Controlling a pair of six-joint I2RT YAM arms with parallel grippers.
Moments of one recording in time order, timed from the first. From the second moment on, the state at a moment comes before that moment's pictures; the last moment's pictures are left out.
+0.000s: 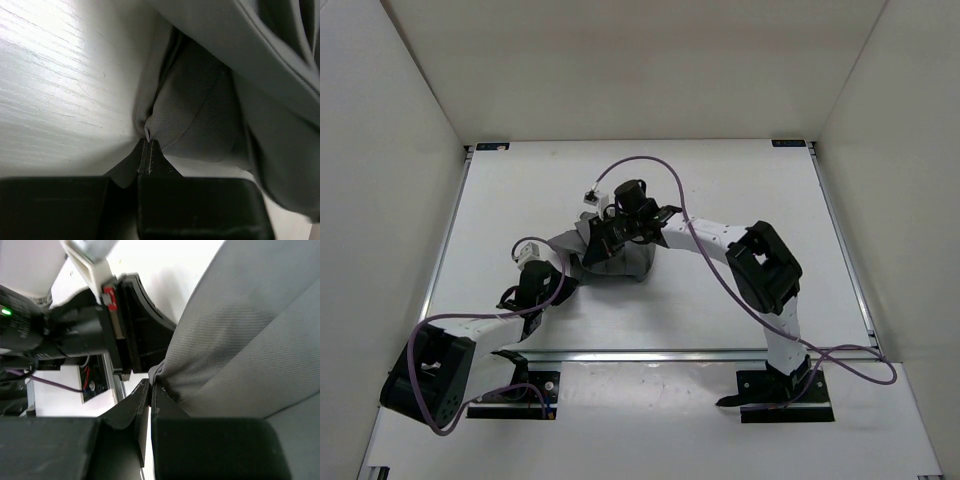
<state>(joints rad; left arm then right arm) -0.35 1.16 0.19 0.34 -0.08 -0.93 0.77 2.03 1.50 -0.08 -0.79 0.36</state>
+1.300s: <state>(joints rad) -0.25 0.80 0.22 0.19 0.07 -0.78 0.76 1.99 1.51 -0.14 -0.87 0.21</state>
